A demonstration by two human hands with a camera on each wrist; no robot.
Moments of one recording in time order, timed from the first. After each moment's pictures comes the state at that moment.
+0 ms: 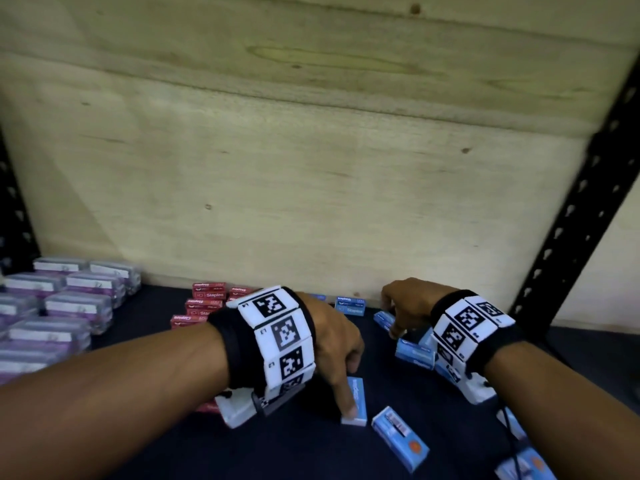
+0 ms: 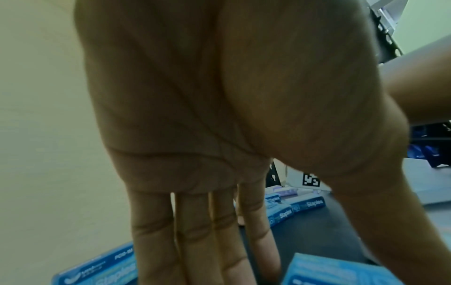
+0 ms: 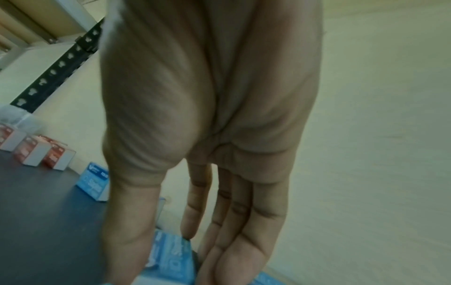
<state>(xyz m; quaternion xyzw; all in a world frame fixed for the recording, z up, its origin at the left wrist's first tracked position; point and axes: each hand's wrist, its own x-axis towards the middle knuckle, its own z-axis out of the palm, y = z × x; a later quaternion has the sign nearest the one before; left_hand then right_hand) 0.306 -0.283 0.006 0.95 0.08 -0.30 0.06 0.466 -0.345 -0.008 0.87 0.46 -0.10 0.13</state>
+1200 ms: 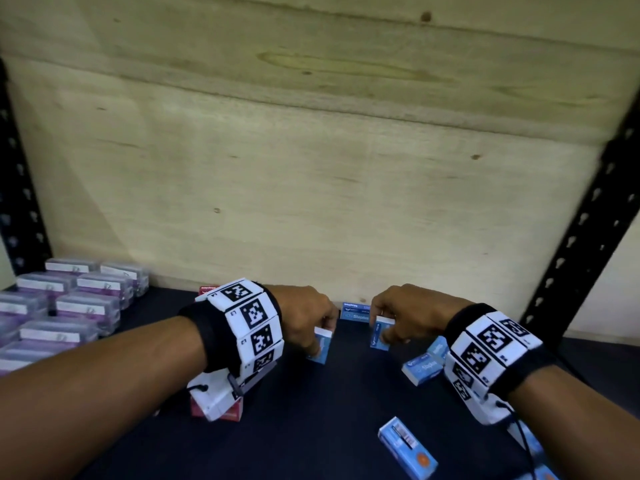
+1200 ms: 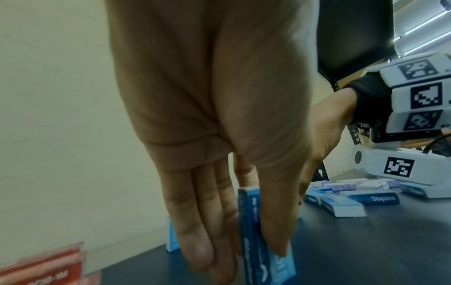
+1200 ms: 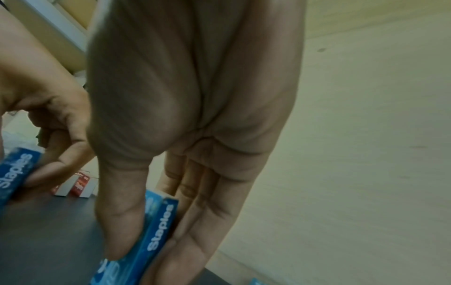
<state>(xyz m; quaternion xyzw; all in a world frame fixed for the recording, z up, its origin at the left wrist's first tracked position) 0.291 -0.229 -0.002 0.98 0.14 -0.14 0.09 0.457 -0.344 -0.006 0.83 0.54 -0.14 0.04</state>
